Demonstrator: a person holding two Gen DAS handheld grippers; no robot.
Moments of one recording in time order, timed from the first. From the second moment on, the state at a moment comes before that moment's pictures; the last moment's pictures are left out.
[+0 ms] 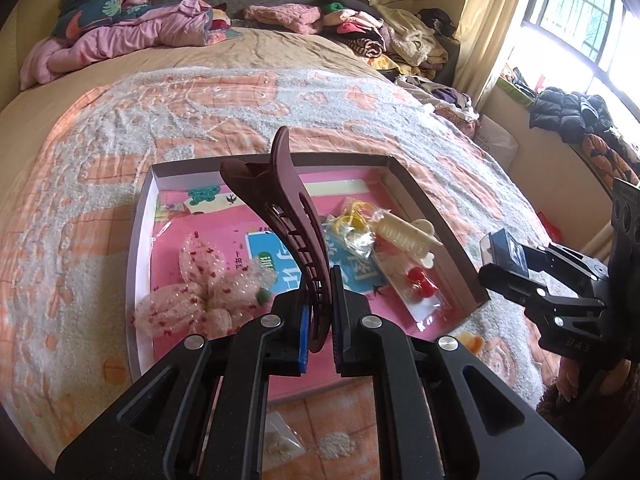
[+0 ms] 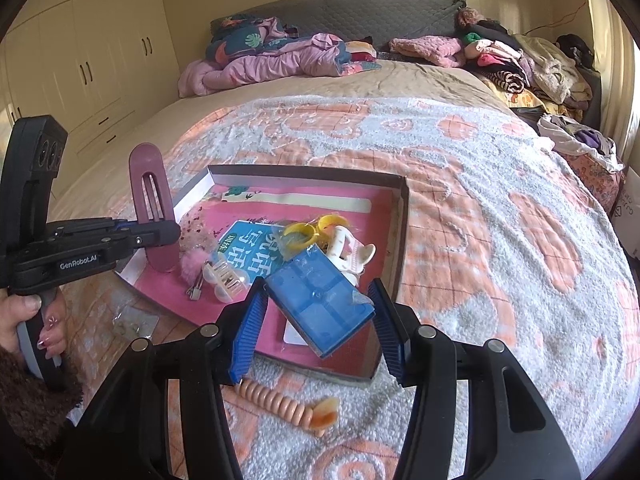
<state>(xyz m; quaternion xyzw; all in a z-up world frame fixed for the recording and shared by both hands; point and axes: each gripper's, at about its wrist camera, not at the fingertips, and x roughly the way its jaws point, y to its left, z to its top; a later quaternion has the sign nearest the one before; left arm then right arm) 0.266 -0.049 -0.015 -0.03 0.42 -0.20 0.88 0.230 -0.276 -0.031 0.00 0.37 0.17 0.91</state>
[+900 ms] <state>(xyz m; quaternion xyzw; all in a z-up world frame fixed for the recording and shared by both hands) 0.317 -0.075 -0.048 -0.01 0.46 -0.22 0.86 0.254 -0.236 -0.069 0.00 0.41 0.20 0.89</state>
